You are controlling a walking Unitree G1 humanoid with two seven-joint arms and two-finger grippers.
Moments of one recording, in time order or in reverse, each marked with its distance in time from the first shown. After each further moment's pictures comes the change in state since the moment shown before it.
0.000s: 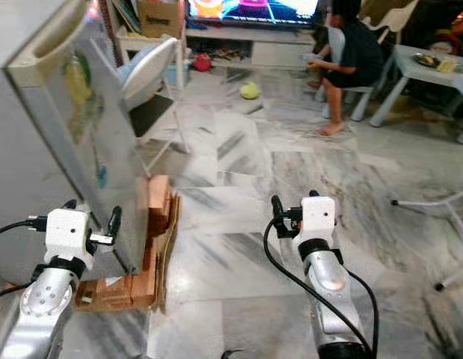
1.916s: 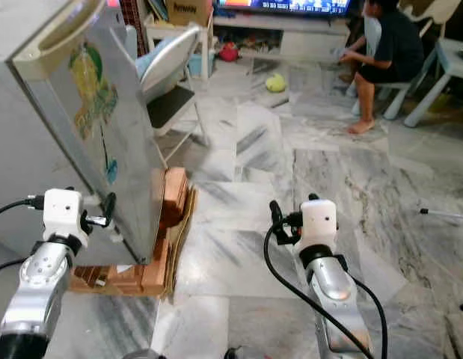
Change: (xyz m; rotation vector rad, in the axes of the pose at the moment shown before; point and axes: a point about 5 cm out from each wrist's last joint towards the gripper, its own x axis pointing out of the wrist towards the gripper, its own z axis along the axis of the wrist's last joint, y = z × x) left arm 0.025 0.023 -0.012 -0.018 0.042 -0.018; right arm -0.018 0.011 0.009 0.029 0.020 0.047
